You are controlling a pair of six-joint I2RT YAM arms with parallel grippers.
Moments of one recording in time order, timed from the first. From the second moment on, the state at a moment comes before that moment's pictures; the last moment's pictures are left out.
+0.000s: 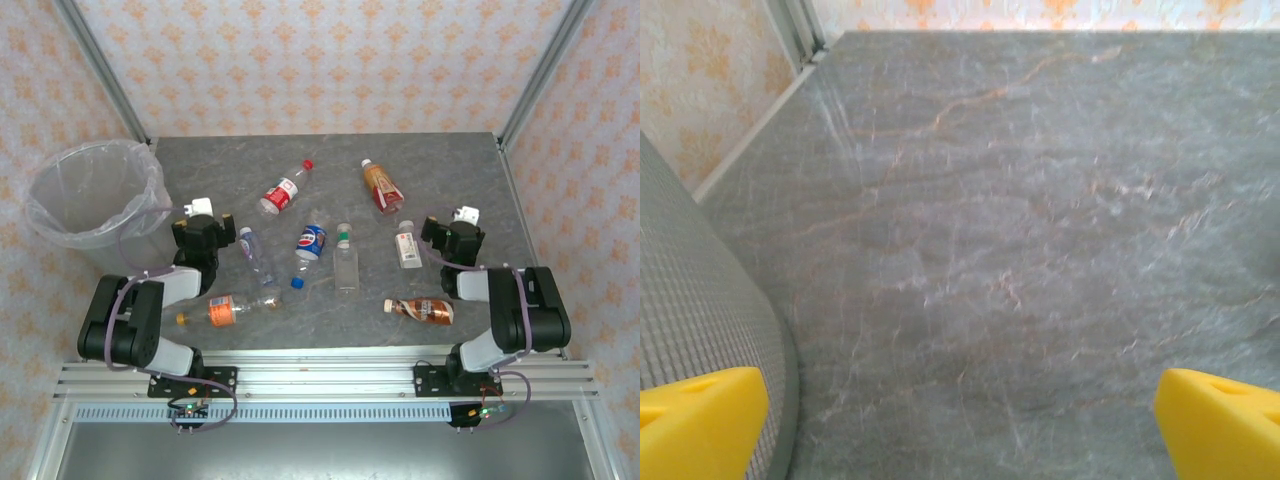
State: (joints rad) left arm -0.07 1.42 0.48 0.48 -0.39 -0.09; right arm 0.02 1.48 0.39 0.67 0.21 0.17
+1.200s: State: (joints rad) left arm -0.30 1.10 0.89 -0.87 -0.25 -0.95; right arm 0.02 0.99 0.36 0.15 0.18 0.61
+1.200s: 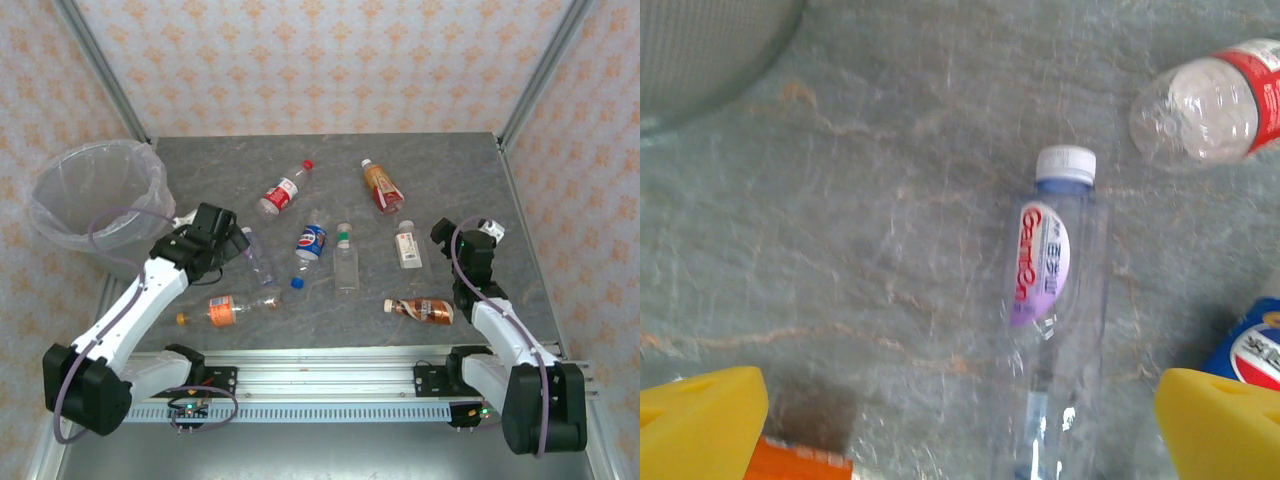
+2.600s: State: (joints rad) left arm -0.41 1.74 1.08 -0.52 -0.27 -0.83; right arm 0.02 0.83 0.39 0.01 0.13 0.53
